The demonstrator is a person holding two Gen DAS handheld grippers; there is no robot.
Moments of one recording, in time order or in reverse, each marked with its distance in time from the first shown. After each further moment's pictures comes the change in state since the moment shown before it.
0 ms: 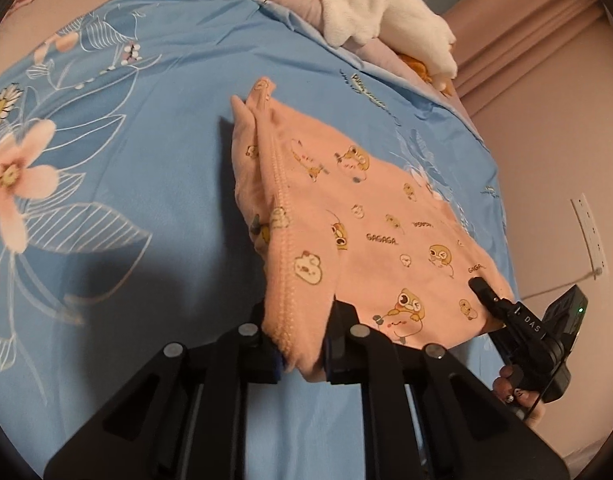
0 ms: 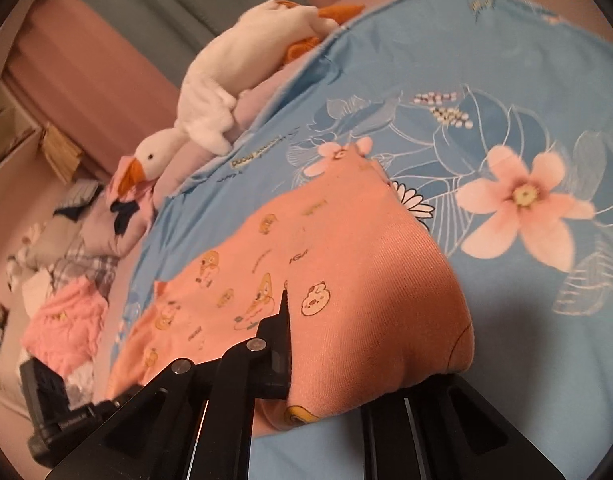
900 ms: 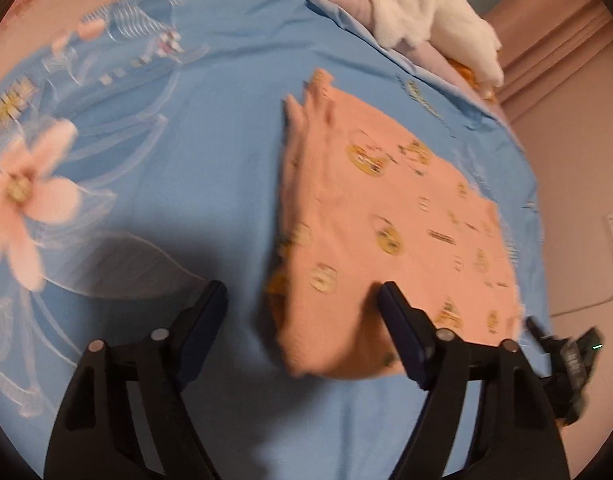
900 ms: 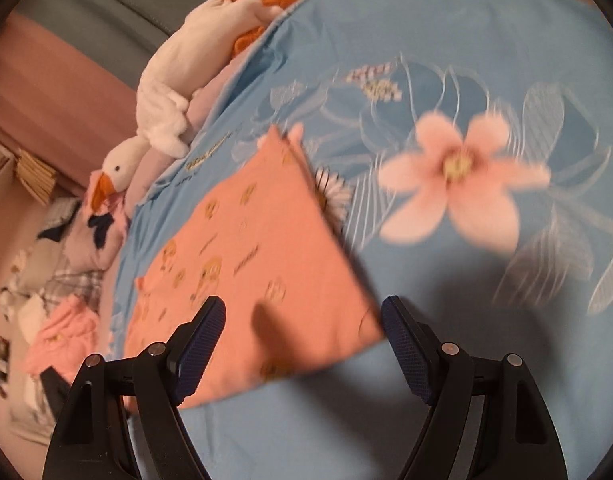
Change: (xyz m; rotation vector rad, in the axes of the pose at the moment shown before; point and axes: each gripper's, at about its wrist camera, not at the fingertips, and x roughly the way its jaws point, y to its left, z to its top) left arm 0.032 0.033 0.026 -0.068 0.028 0.080; right arm 0.009 -0.048 0.006 0.150 0.082 -0.034
